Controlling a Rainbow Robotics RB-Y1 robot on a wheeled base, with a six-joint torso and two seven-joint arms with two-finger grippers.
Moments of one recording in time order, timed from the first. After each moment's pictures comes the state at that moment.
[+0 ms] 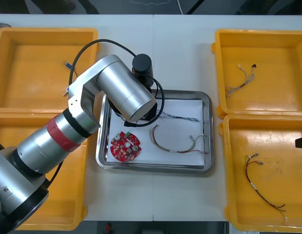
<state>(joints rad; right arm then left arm) -0.04 -0.66 -0.39 -2.31 -0.76 1.92 1.26 -0.77 0.31 -0.63 -1.60 0.34 1.54 -0.85</state>
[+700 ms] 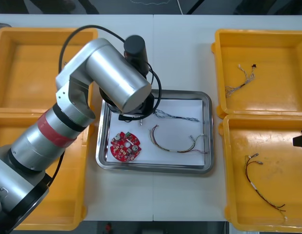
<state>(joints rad) -0.04 -0.66 -0.39 -2.35 -0.78 1.92 1.26 -0.77 0.31 -0.53 -1.73 0.37 1.71 -0.85</state>
